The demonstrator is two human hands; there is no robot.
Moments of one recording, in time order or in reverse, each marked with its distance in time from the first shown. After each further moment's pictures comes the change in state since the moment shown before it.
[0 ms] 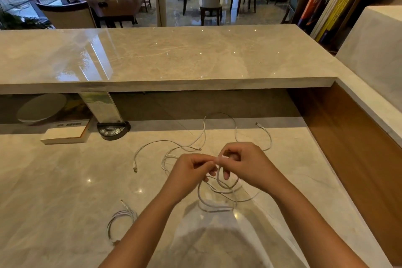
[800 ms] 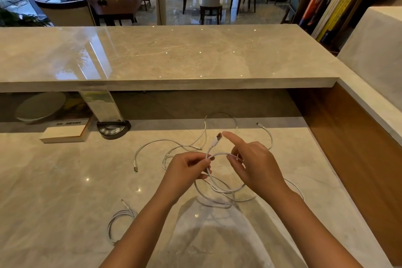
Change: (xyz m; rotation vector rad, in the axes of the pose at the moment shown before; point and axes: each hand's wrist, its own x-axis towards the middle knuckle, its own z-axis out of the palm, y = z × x) left_hand -0.001 -0.003 -0.009 -0.130 0.053 -0.090; right_hand 0.003 0.037 0.013 -0.585 0.401 -0.503
